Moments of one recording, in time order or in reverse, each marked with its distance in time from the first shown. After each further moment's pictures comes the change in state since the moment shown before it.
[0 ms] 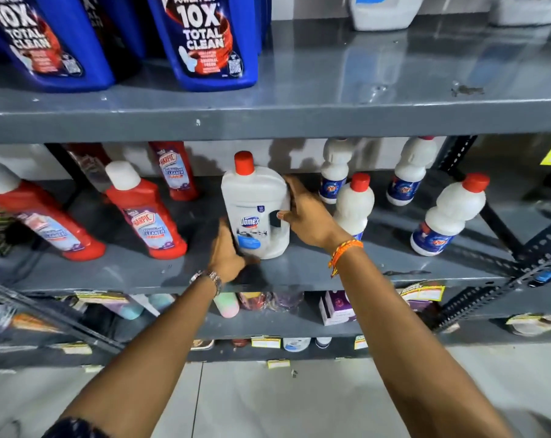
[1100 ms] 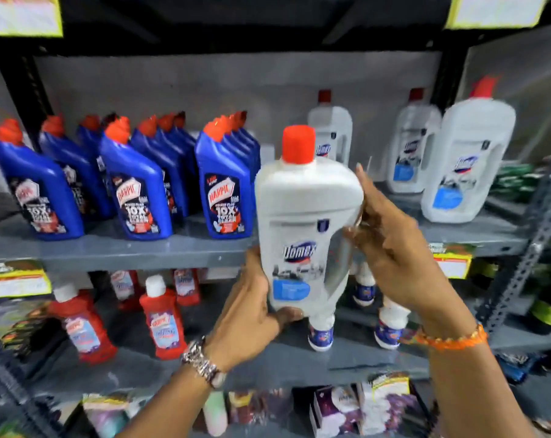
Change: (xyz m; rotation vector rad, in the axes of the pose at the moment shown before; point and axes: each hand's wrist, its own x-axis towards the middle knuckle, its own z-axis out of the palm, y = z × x) left_hand -0.131 0.276 -0.093 0.017 -0.087 0.613; right_hand -0.154 -0.193 -0.222 0.114 0.388 -0.392
